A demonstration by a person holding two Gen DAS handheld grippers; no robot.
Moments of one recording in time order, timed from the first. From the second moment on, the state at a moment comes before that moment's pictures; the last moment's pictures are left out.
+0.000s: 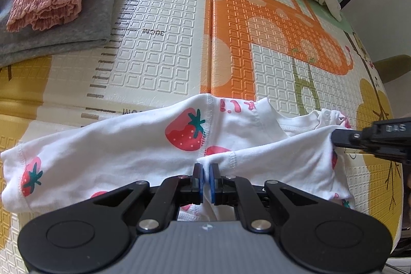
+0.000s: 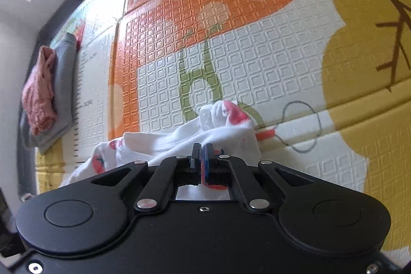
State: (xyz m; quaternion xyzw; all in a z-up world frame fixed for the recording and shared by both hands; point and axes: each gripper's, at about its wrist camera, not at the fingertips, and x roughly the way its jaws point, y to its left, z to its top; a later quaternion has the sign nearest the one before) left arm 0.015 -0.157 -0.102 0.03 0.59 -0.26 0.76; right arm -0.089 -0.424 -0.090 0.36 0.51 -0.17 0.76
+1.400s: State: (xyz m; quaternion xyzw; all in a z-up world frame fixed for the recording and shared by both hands) left arm 0.023 -0.154 -0.105 0.02 0.60 -0.25 0.76; right arm -0.109 -0.398 -0.092 0.31 0.54 -0.13 0.78
